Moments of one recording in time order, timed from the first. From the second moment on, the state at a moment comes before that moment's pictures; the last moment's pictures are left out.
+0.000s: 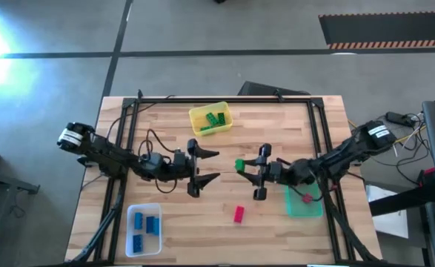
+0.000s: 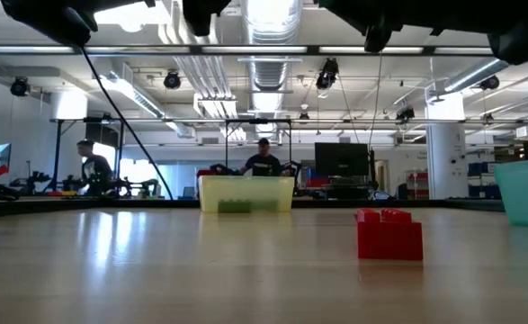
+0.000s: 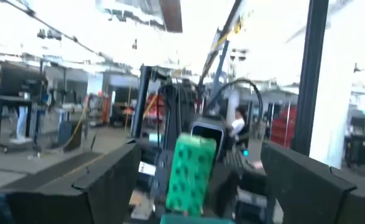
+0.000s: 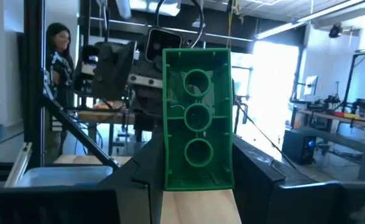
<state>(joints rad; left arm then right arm) -0.26 1.49 0.67 1.22 -0.32 -0.02 0.33 1.51 0.51 1.29 0.44 -0.22</state>
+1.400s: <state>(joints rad) -0.18 1.77 0.87 1.35 -0.08 0.09 0.31 1.58 0.55 1.28 0.36 -0.18</state>
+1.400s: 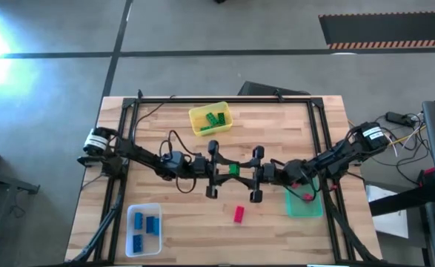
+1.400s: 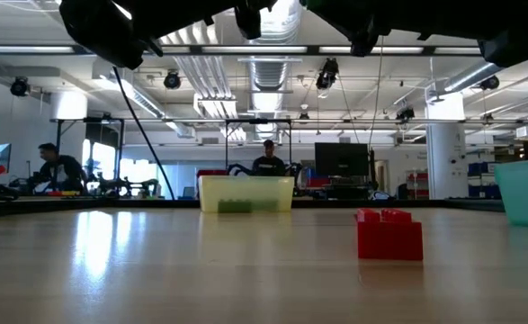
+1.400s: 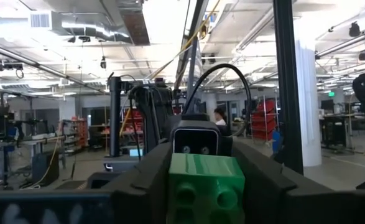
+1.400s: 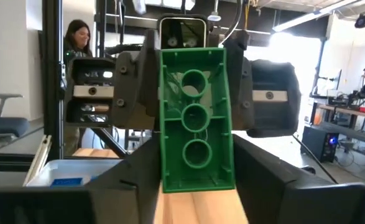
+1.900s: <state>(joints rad) -0.17 1.76 0.87 1.31 -0.15 0.08 0.30 1.53 0.55 1.23 0.37 -0.16</state>
